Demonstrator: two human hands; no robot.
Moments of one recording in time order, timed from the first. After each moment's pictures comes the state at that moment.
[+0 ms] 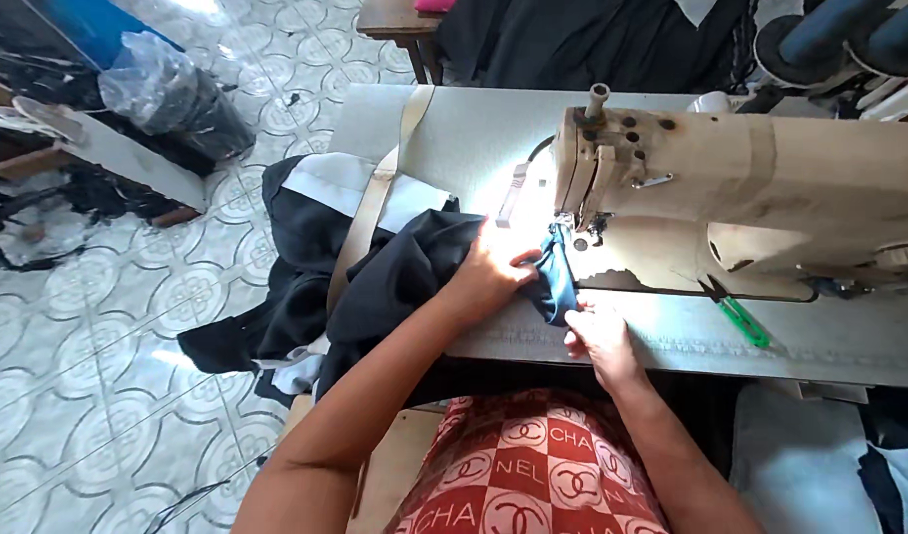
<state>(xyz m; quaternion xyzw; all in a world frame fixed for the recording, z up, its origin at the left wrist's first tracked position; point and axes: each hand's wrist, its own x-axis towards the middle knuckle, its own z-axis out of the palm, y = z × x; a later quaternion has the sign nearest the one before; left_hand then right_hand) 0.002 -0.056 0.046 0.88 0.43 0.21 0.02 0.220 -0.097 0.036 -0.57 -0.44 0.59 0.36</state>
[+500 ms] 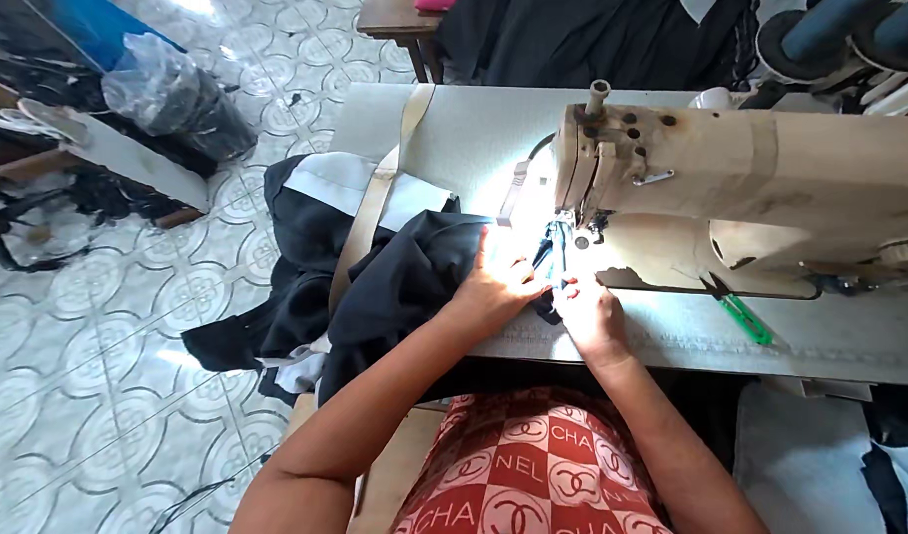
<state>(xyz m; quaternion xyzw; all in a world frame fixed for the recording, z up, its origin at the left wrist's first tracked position) 0.013 -0.077 0.042 0.88 0.46 0.14 -0.01 0.201 -0.072 0.032 -0.60 -0.73 0.22 0.25</state>
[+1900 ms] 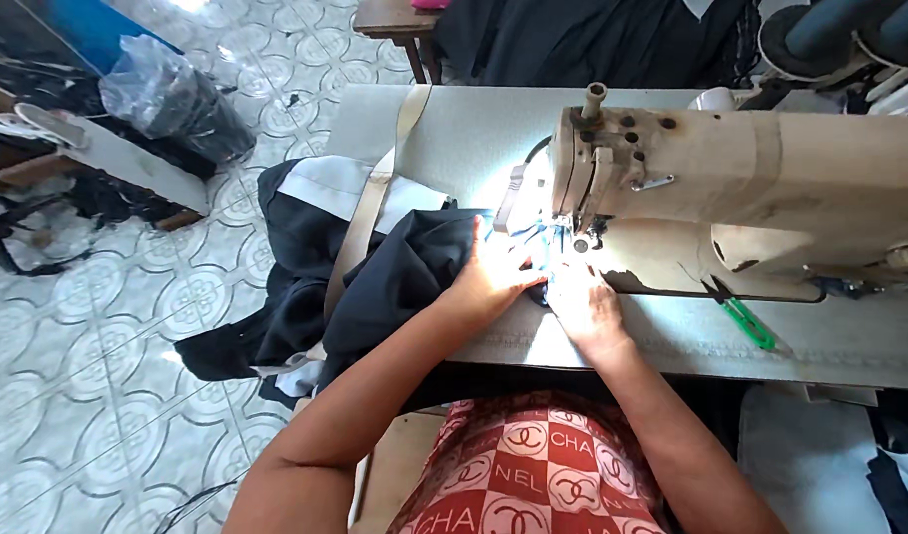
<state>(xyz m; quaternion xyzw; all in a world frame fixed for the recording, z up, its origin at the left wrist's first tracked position) 0.011 -0.054 0.052 0.87 0.49 0.08 0.03 0.194 -0.049 0.026 -0.54 -0.81 0.11 0.17</state>
